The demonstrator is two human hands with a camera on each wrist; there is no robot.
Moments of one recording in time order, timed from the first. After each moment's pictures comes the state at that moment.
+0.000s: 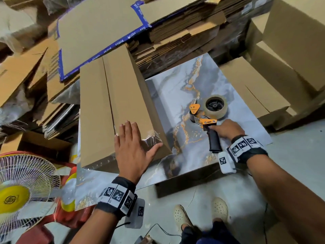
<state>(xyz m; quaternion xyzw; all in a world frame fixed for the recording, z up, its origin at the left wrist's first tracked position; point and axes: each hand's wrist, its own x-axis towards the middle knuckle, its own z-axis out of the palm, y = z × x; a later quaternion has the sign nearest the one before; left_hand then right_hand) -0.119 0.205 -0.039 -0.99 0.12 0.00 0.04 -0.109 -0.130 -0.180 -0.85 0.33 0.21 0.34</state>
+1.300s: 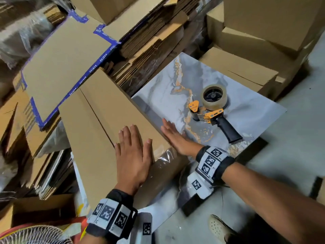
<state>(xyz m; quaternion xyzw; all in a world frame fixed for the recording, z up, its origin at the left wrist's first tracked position) -0.037 0.242 -0.040 -0.97 0.24 0.06 -0.07 -0.074 0.076 -0.116 -0.74 0.13 0.13 0.65</state>
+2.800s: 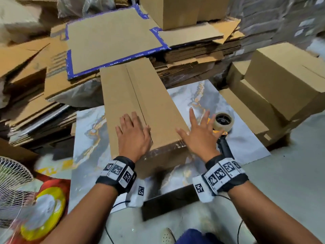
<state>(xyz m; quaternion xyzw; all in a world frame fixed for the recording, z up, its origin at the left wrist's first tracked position) -0.042 0.306 -0.031 -0.99 0.11 0.00 -0.13 -0.116 0.108 -0.029 -0.95 0.24 0.04 0.18</state>
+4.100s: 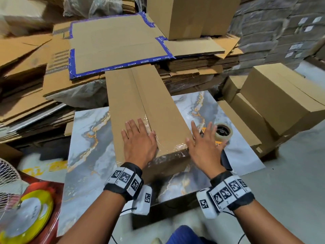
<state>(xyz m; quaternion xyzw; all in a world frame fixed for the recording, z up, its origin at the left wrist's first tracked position) -0.042 0.304 -0.030 -0.99 0.10 0.02 -0.11 -0.126 0.116 -0.023 -0.97 0.23 0.01 0.13</state>
